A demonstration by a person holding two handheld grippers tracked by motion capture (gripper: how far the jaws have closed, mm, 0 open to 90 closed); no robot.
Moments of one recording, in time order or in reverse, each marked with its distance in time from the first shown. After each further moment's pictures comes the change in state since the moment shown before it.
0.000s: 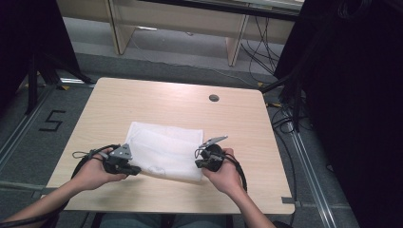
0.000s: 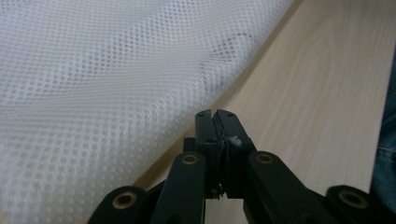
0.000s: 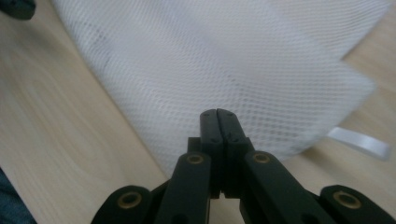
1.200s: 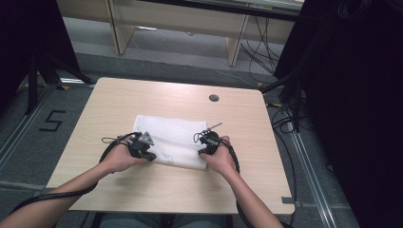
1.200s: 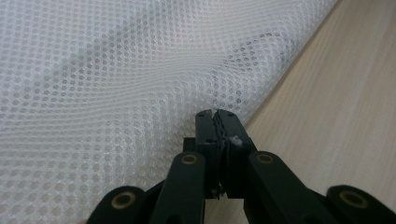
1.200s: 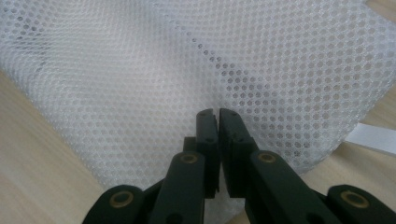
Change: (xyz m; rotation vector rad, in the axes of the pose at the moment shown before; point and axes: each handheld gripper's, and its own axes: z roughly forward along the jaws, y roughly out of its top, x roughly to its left) left arm 0.033 0.042 0.050 0.047 0.080 -0.026; right arm -0.056 0.030 0.050 0.088 -0.088 0.100
